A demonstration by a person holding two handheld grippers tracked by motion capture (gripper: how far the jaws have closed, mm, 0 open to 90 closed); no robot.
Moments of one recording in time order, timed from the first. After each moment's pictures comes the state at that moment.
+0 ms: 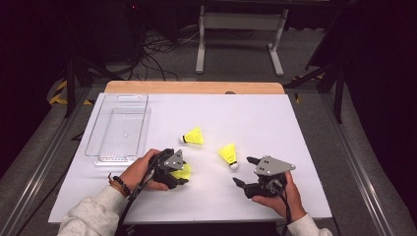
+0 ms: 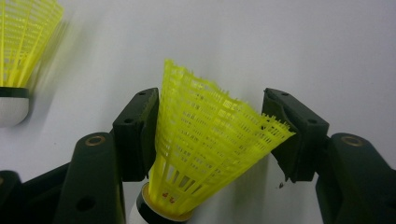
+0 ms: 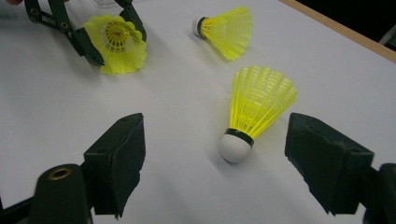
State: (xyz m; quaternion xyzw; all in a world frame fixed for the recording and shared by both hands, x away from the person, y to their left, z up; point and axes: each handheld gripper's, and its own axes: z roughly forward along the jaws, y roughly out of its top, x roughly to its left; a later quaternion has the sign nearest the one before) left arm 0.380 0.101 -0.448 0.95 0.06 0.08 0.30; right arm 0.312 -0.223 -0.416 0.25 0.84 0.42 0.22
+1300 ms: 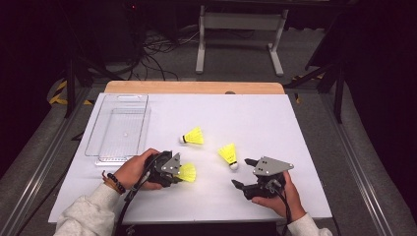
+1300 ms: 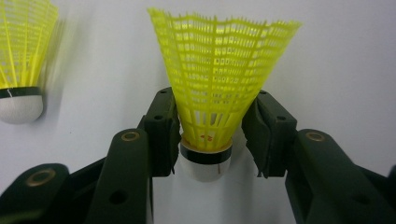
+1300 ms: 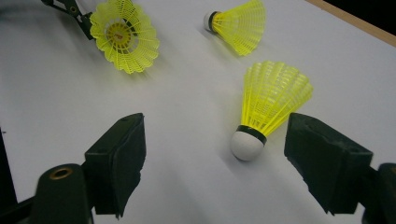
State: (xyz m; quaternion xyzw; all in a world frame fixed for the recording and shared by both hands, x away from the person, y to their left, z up) left arm 0.372 0.109 -0.437 0.96 -0.01 0.10 0.24; right arm 0.313 -0.222 -0.419 0.24 0.85 0.42 0.20
